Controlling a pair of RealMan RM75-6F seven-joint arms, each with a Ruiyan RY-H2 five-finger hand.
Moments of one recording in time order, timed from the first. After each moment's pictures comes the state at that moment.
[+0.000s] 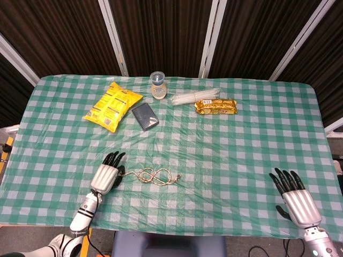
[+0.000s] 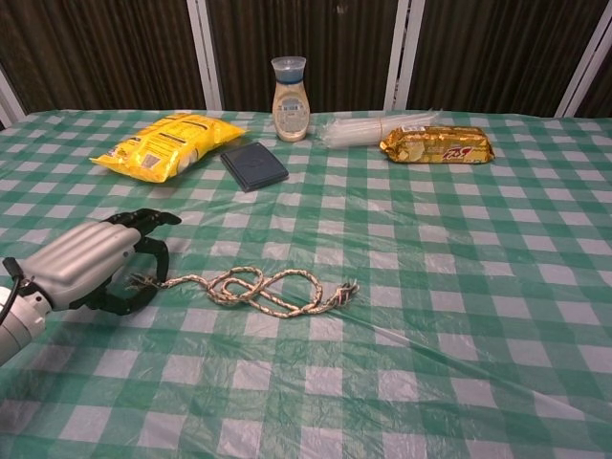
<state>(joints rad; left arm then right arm) -0.46 -1.90 -0.05 -0.89 1.53 1.21 0.09 0.05 -1.16 -0.06 -1.57 -1.64 1.40 -0.22</state>
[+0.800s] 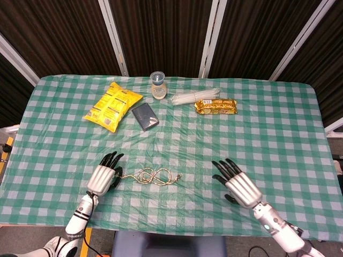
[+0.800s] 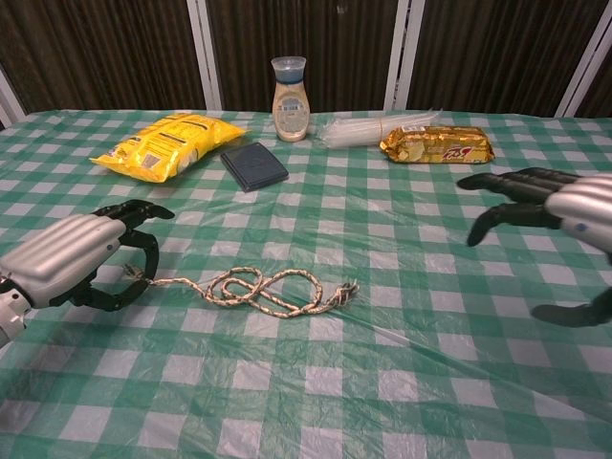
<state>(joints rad) -0.45 -1.84 -0.02 -0.95 1.56 1.28 0.05 0.37 -1.33 0.02 -1.62 -1.74 1.10 -0.22</state>
